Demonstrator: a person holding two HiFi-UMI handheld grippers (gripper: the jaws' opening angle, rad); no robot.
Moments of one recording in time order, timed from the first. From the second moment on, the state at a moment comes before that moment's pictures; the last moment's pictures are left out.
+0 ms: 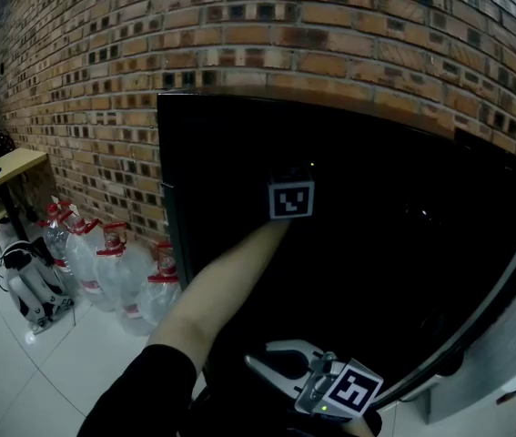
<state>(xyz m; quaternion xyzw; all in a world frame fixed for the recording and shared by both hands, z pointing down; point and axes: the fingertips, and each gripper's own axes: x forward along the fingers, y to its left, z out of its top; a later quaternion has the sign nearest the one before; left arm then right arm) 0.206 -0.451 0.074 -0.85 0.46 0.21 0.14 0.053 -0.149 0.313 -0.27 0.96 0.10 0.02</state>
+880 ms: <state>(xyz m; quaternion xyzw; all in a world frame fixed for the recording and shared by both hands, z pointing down) 0.200 -0.415 0.102 -0.87 0.42 0.26 0.07 0.078 -0.133 0.319 -0.30 0.95 0.09 0.04</state>
